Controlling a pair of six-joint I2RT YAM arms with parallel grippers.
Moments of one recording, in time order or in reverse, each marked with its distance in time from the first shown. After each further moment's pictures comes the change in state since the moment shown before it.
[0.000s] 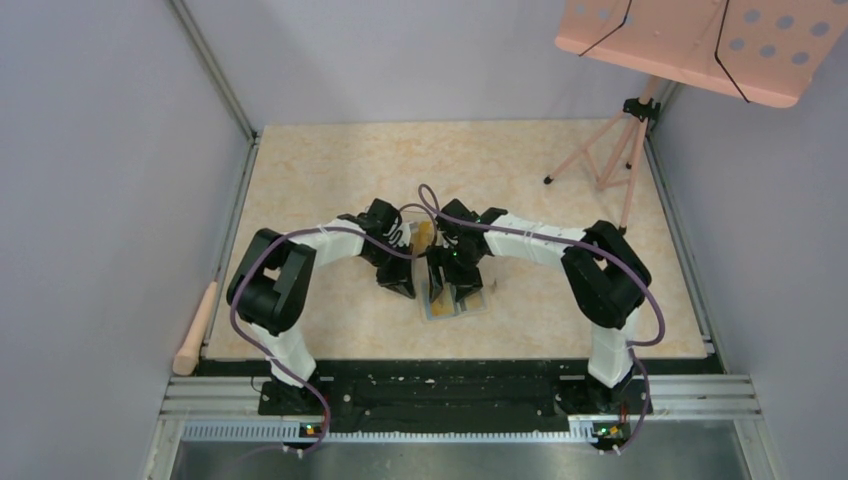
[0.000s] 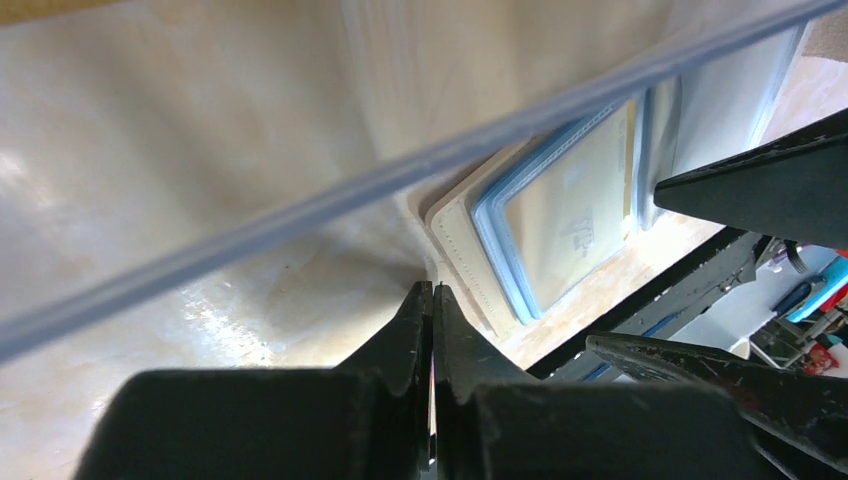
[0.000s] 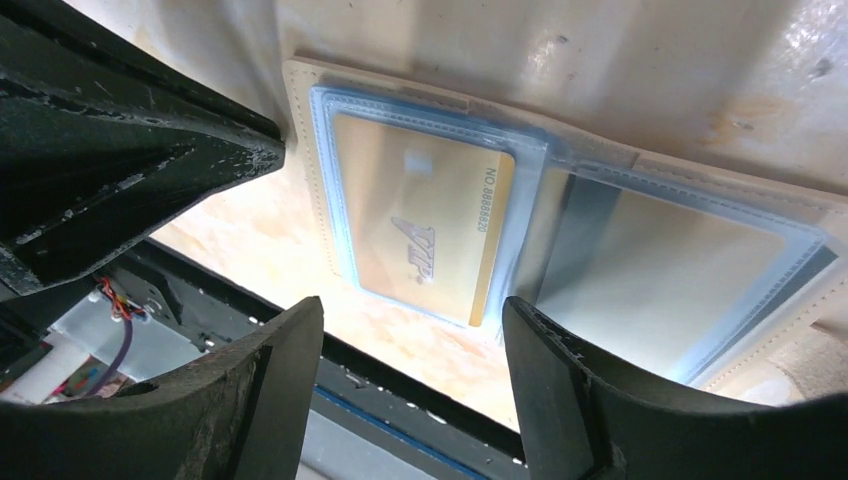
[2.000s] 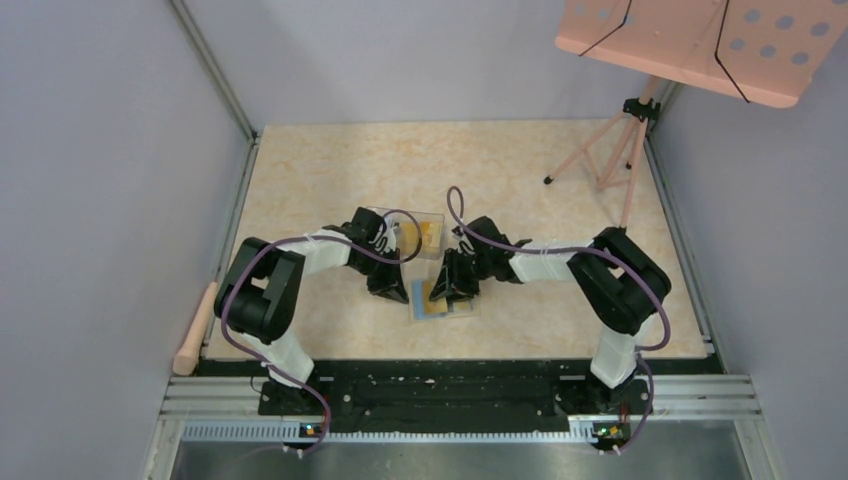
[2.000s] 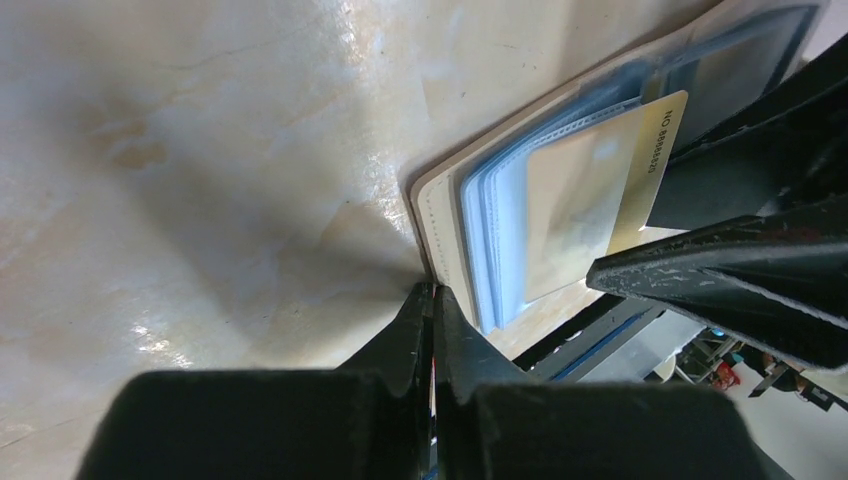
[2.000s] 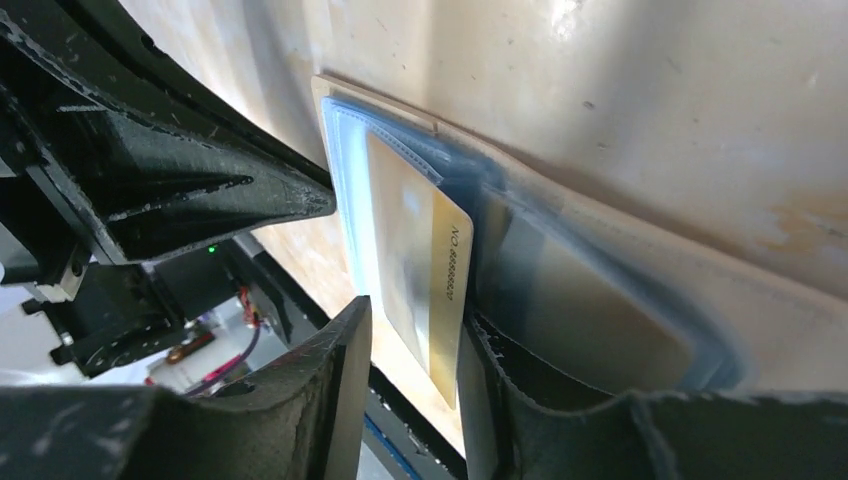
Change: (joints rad) left arm 0.065 -0.070 -0.129 0.078 0.043 -0.079; right arm -0.082 -0.086 -0.439 0.746 -0.230 0.250
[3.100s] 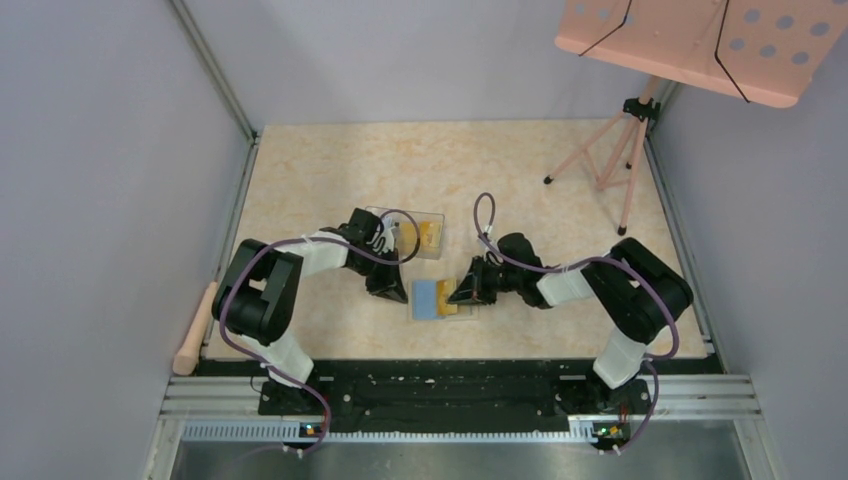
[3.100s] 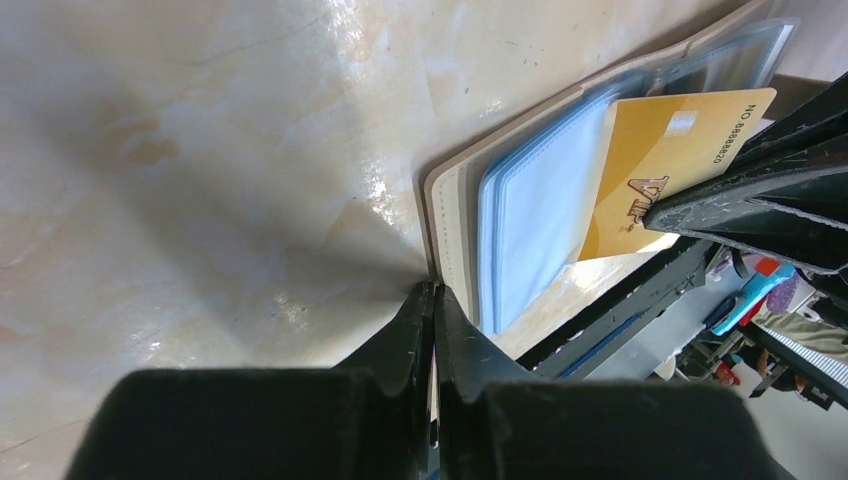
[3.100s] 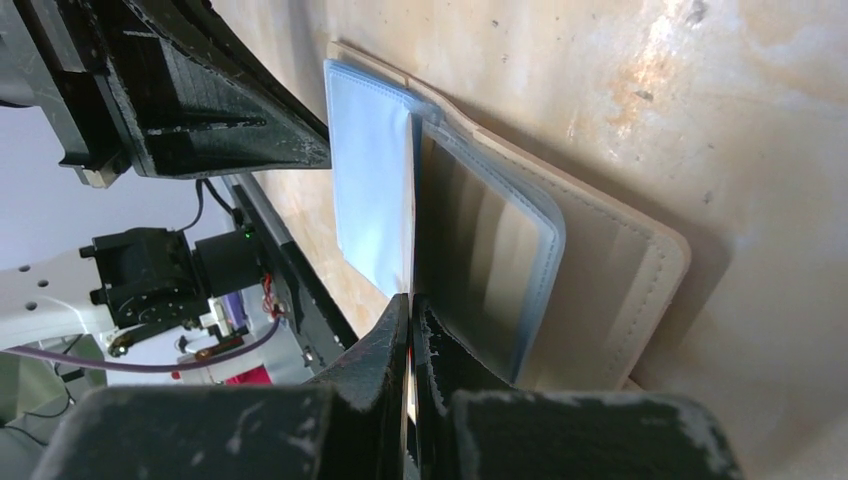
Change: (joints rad) left arm 0.014 -0.013 -0.025 0.028 0.015 0.009; right arm -0.085 -0.101 -0.295 0.395 -0.051 0.032
